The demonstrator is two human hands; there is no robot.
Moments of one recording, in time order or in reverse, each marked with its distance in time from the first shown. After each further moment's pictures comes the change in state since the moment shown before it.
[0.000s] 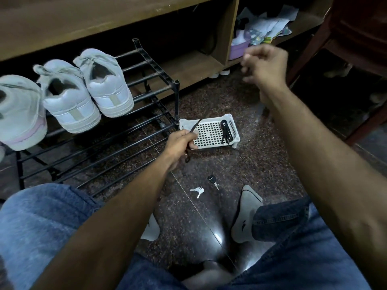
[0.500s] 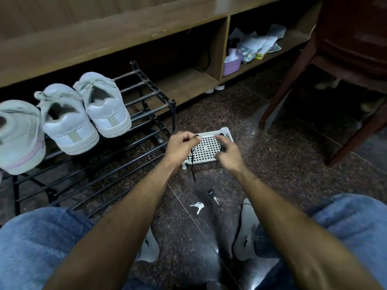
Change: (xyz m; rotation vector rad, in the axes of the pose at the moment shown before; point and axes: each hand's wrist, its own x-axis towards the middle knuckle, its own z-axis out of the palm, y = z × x) left_hand 0.009 0.034 0.008 0.158 0.064 0.224; right_hand -0.092 0.131 0.029 -0.218 -0.334 0.286
